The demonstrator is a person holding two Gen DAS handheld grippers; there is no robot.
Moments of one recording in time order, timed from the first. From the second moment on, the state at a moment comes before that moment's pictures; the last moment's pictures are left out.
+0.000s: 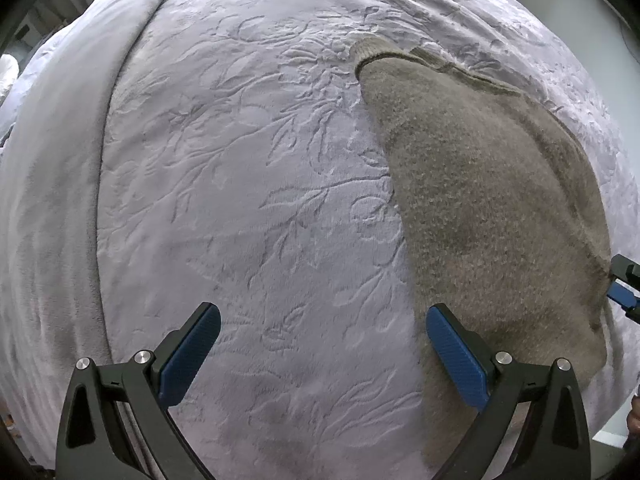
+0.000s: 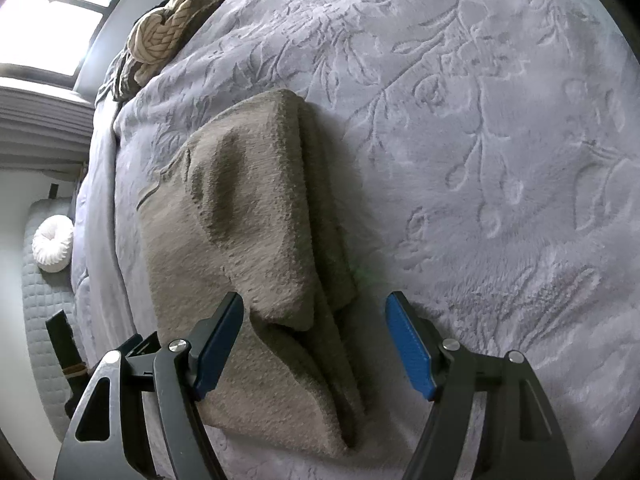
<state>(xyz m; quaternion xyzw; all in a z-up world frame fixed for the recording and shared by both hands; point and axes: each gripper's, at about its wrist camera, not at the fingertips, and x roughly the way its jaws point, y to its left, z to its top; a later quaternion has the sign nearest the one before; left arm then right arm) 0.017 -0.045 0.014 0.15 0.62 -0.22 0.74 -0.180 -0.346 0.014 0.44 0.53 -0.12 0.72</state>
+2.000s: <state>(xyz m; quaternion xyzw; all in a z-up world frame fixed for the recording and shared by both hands) 0.042 -0.064 0.055 0.00 0.62 -0.41 0.67 -0.091 -0.290 0.020 0.54 0.47 0.15 0.68</state>
